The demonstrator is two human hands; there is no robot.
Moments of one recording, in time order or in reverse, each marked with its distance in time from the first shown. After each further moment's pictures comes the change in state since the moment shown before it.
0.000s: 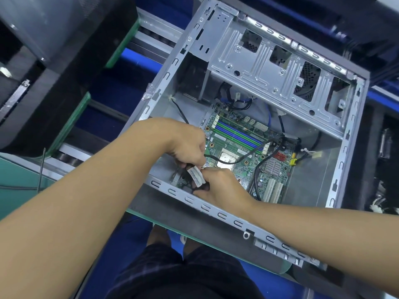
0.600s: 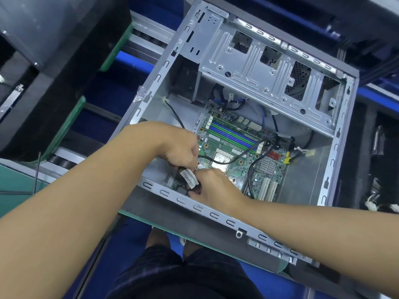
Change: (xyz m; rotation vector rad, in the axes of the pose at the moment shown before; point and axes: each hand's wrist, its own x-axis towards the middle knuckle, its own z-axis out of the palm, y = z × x) left_hand -0.002 0.001 0.002 0.020 -0.027 0.006; right_hand 0.001 0.002 0.002 0.037 -0.023 0.025
